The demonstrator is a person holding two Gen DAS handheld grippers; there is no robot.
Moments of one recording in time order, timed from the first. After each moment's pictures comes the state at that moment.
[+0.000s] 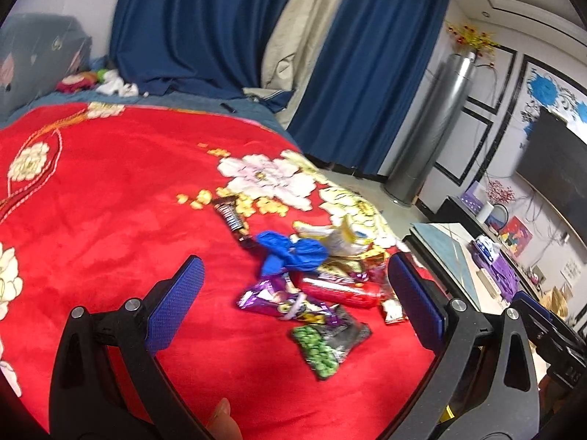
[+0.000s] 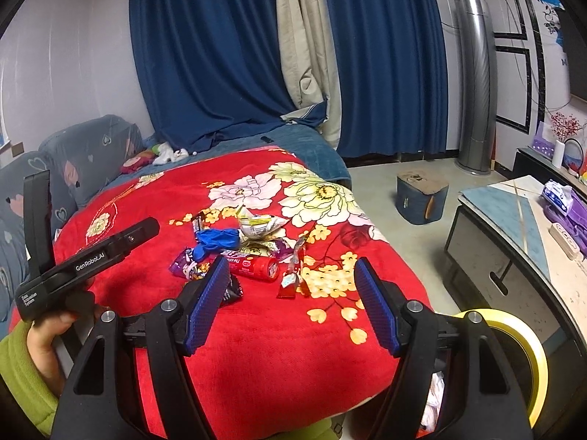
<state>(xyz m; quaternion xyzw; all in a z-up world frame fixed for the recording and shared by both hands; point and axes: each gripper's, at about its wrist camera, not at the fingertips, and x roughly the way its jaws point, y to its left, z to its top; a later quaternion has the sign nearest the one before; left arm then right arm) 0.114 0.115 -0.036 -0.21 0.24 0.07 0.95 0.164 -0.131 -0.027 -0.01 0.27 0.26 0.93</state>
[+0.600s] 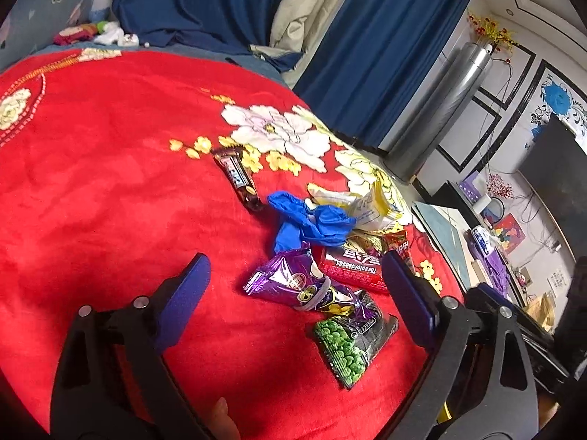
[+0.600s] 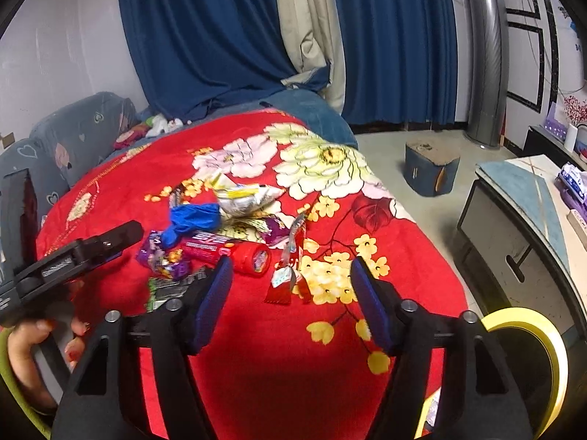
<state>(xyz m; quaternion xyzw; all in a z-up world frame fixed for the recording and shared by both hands) 0.147 0.132 -0.075 -0.25 0.31 0.04 0.92 0.226 -0.100 -0.074 -0.03 0.34 0.26 0.90</state>
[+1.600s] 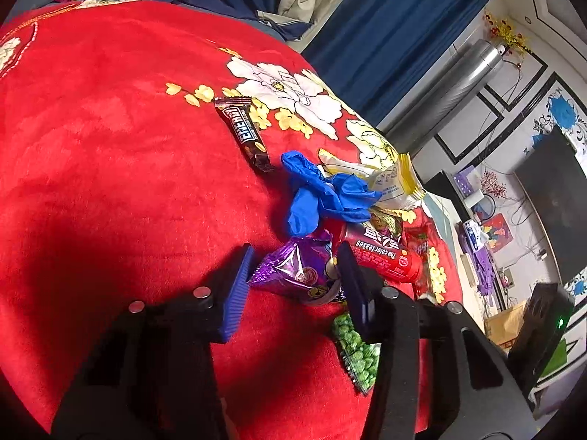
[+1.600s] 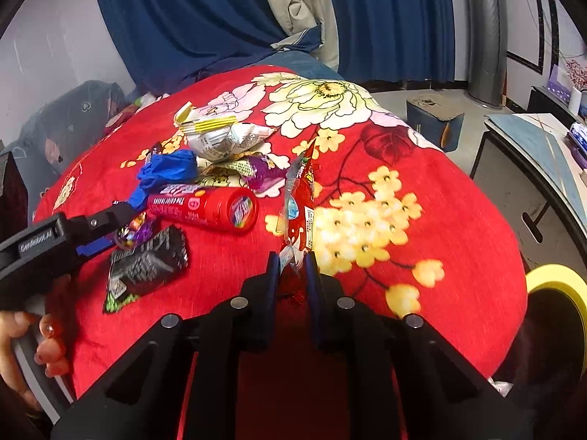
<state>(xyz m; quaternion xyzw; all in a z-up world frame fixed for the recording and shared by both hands) 0.158 0.142 -0.105 -0.31 0.35 0.02 0.89 0.237 -0.092 -0.128 -0.01 0.40 0.25 0.88</state>
